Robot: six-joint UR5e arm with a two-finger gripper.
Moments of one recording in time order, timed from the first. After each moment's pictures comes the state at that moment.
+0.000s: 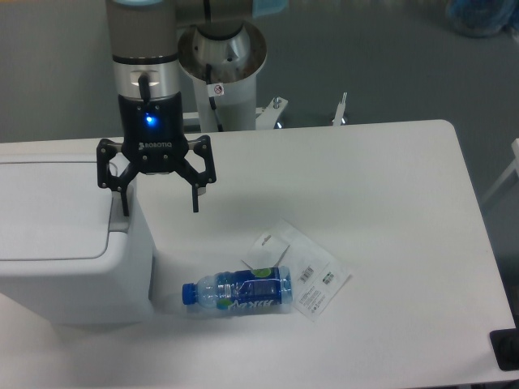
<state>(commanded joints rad) 2.17 -1.64 -1.68 -0.81 1.47 0.04</state>
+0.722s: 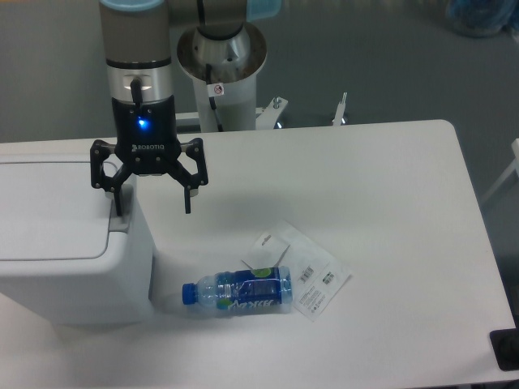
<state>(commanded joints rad) 2.16 -1.64 -1.69 -0.81 1.47 0.05</state>
